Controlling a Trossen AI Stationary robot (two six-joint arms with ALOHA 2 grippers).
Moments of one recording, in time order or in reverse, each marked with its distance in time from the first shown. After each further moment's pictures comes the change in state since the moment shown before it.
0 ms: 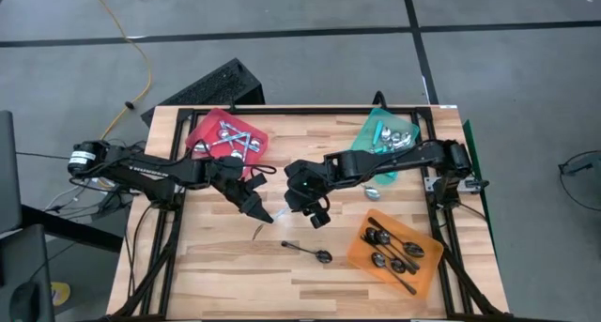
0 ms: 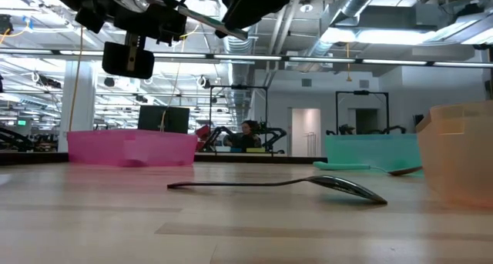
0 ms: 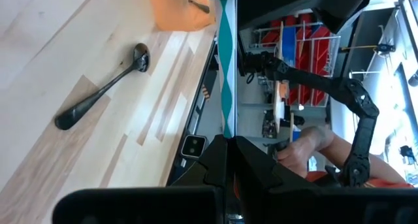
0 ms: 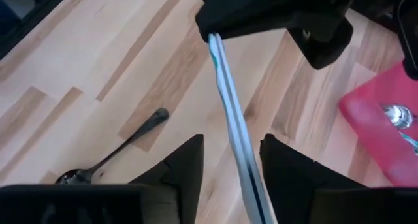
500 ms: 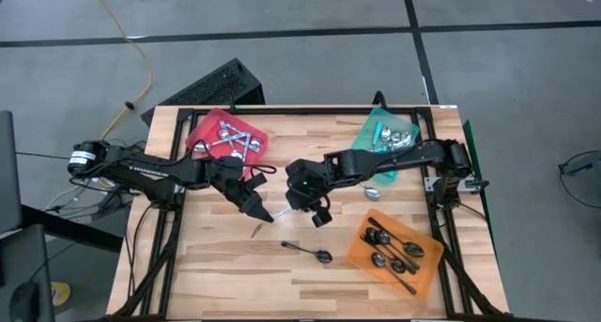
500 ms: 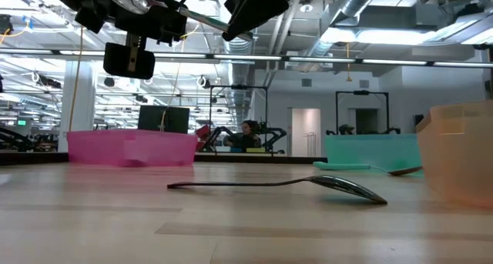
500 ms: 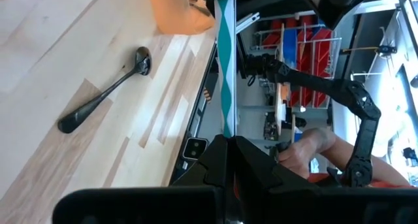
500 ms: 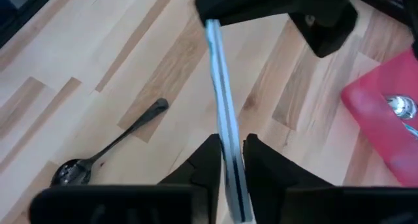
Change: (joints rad) left arm 0.000 0.000 0.000 0.001 -0.012 0.005; right arm -0.008 0.000 0.000 -0.028 -0.001 -0.005
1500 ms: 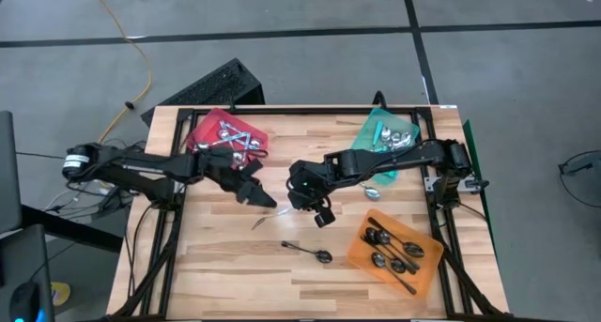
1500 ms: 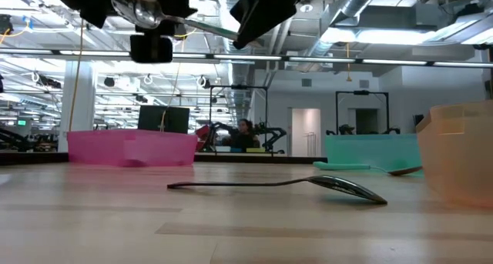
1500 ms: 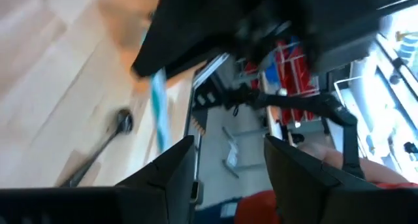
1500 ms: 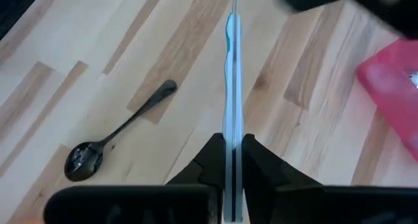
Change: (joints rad) left arm 0.070 -0.055 0.001 0.087 -0.031 0.113; right arm 0.000 -0.001 -0.002 -0.069 0.002 0.024
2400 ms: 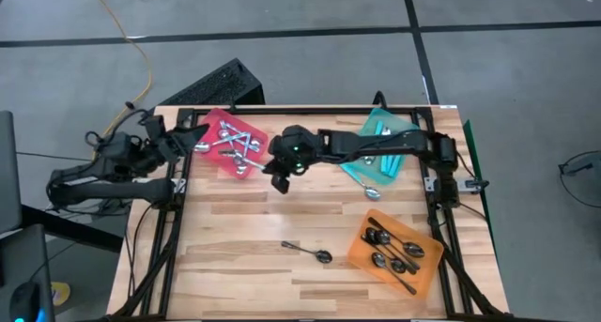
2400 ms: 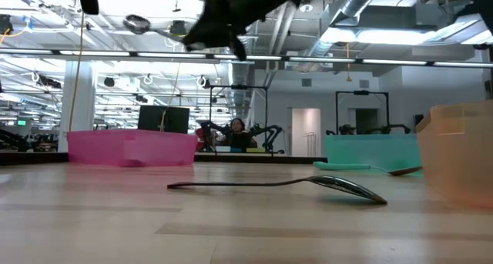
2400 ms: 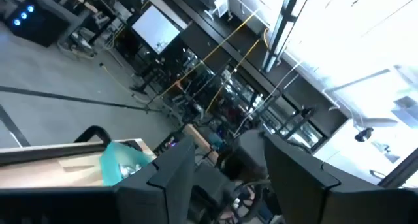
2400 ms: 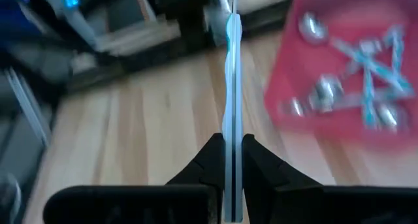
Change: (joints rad) left arm 0.042 -0.810 0.000 -0.328 -0.863 0.340; right arm -0.172 0.080 -0.004 0.463 0.001 0.645
